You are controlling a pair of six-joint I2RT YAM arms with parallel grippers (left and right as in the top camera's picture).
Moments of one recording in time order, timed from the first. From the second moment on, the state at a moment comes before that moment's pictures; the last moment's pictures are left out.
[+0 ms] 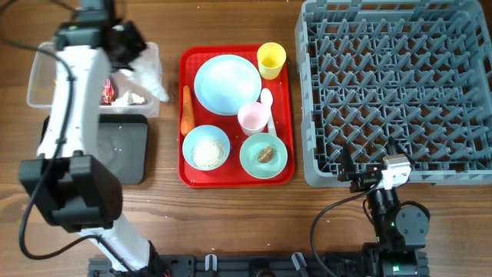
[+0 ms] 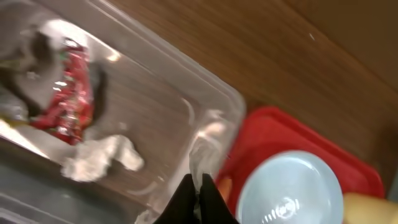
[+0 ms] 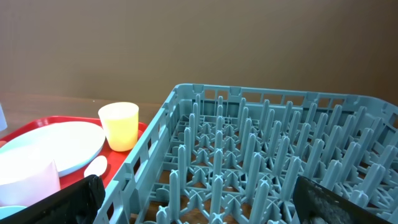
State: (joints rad) left arm 0.08 1.90 1.79 -0.92 0.00 -0.50; right arm 0.00 0.02 0.01 0.01 -0.12 -0.04
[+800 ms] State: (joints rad) left arm 0.20 2.06 1.79 -0.89 -0.06 -0.53; right arm 0.00 0.02 0.01 0.01 -0.12 -0.04
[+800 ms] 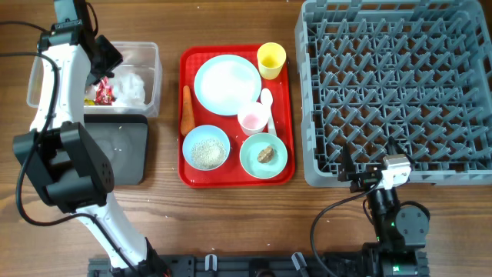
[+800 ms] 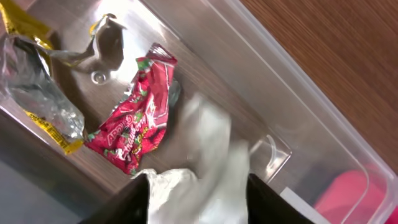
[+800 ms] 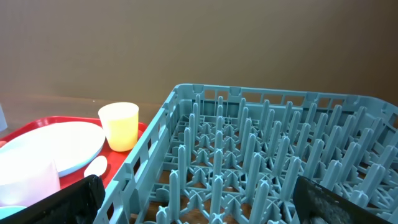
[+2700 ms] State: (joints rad) left arm -0.42 1.89 1.47 -1.12 0.10 -0.63; right arm 0.00 0.02 0.01 0.01 -0.12 -0.04
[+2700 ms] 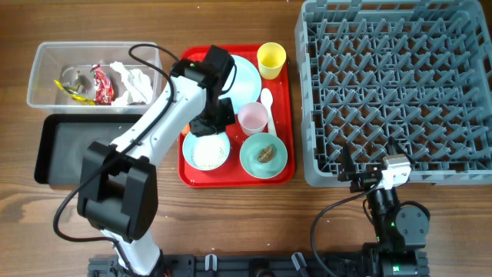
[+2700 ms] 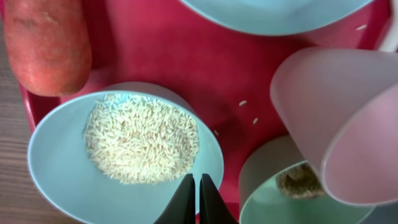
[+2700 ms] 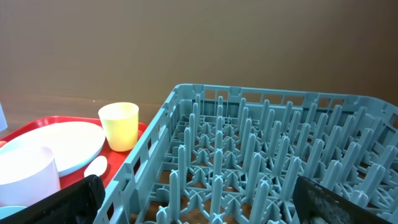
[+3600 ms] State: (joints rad) left arm -0.48 1.89 1.41 -1.04 0.12 -0.72; right arm 0.00 0.02 0.01 0.01 -0.12 -0.04
